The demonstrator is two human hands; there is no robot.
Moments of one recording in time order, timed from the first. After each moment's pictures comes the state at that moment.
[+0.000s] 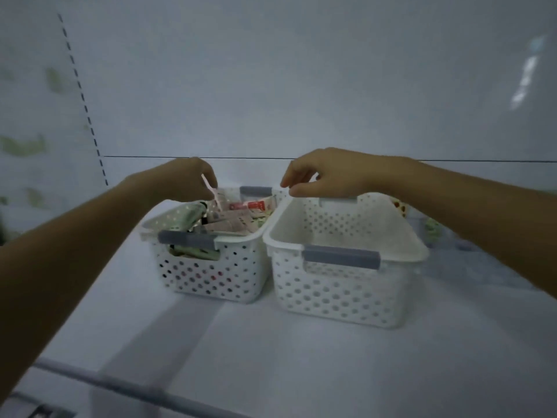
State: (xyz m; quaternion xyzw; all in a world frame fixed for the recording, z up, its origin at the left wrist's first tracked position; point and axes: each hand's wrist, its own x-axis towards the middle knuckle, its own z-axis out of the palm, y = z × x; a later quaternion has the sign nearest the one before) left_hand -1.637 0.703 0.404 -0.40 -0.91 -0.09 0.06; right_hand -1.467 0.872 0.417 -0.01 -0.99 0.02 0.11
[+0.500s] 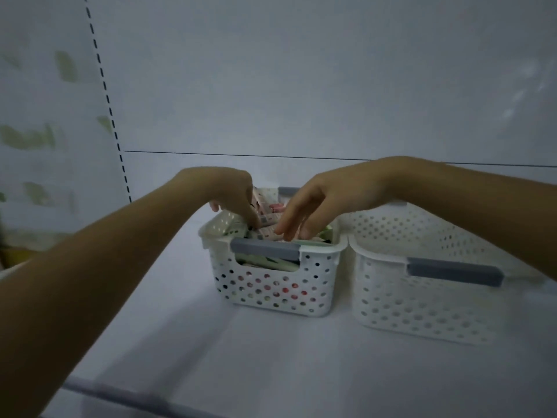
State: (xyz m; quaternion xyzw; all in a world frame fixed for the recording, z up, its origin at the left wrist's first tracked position) left_hand -1.681 0.699 0.399 -0.45 -0.89 0.01 -0.02; right_hand -1.529 0.808 0.415 0.00 -0.96 0.25 -0.15
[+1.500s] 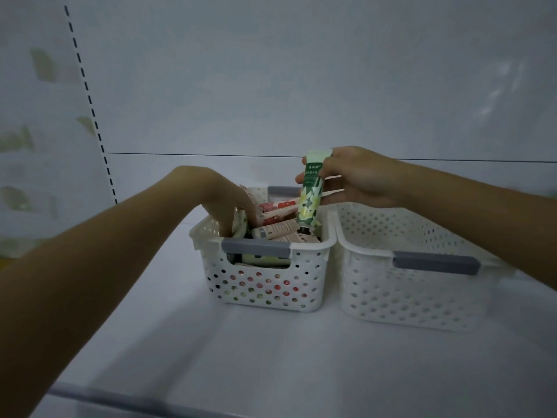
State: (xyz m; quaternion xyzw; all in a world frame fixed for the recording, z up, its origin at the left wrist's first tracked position) left_hand -1.675 0.702 0.399 -0.52 -0.83 0.21 -0.06; right_hand -1.520 0.832 0.403 -0.12 -0.79 0.58 0.18
